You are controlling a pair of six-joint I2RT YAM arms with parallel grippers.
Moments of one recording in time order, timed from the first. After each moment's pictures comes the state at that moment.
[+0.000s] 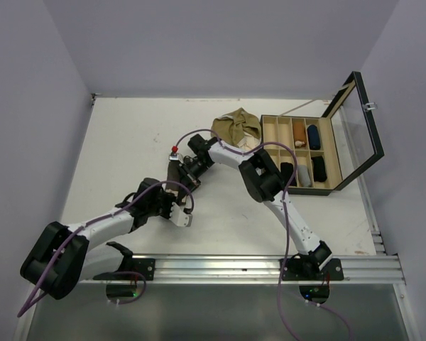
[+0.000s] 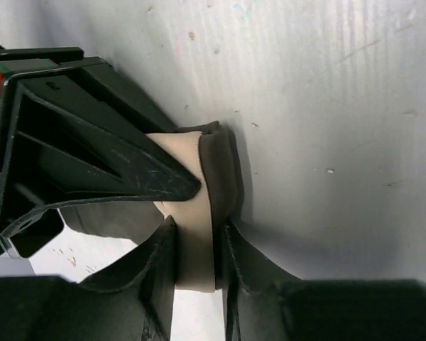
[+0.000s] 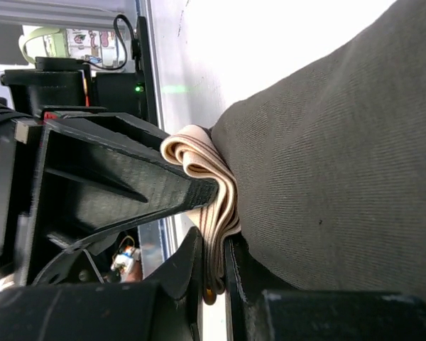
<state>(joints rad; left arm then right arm) -0.47 1.17 0.32 0.00 0.27 1.40 0.72 2.68 2.14 -0.86 -1.21 -0.02</state>
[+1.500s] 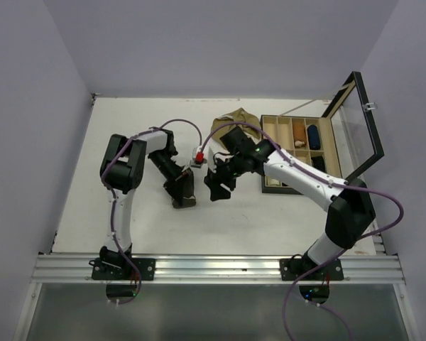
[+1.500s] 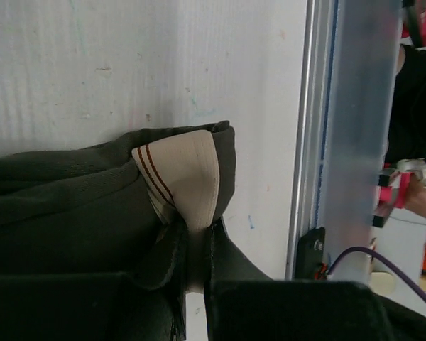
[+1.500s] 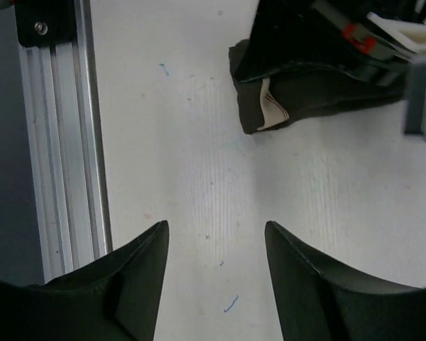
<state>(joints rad) -0.28 2.26 1.53 -1.45 0.83 1.23 0.71 1.62 1.37 -0.75 -0.60 -0.45</state>
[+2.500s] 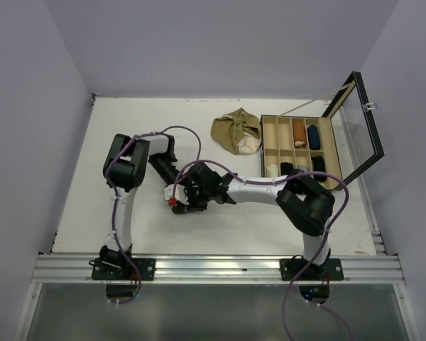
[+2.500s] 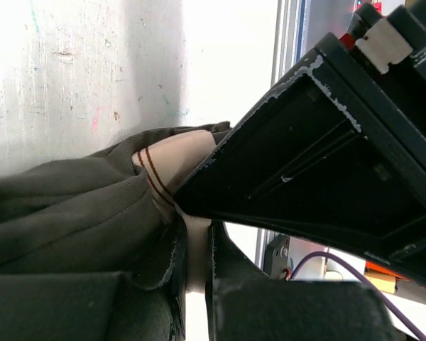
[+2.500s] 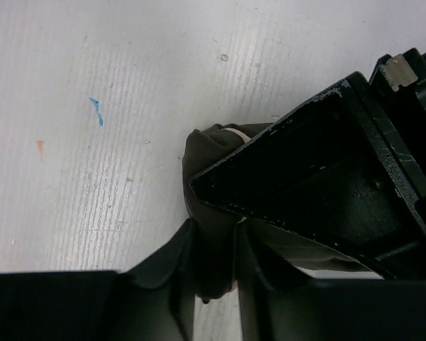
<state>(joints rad) -0.28 2.32 1.50 -1.53 0.89 1.22 1.00 1.91 1.18 -0.14 -0.39 -0.68</state>
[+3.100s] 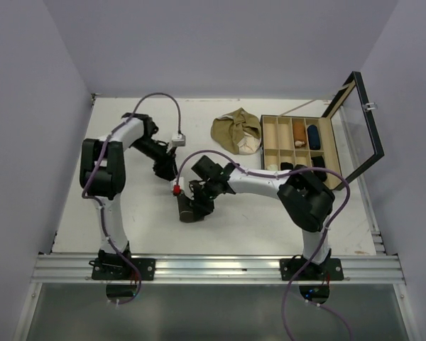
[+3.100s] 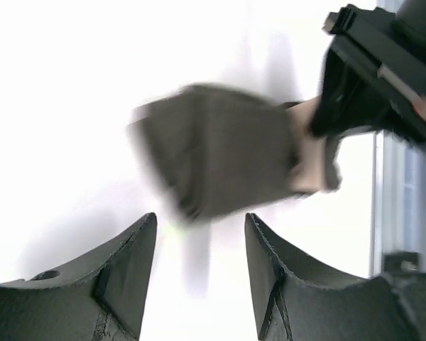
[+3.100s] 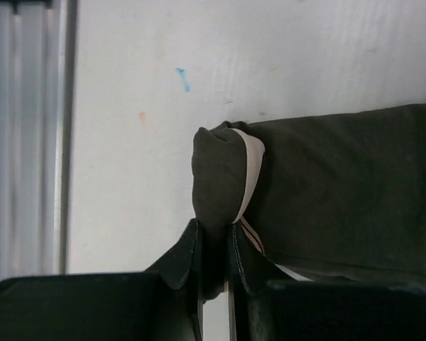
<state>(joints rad) -0.15 2.12 1.57 -1.34 0.91 1.29 0.93 1.93 1.27 -0.42 -0.59 -0.52</state>
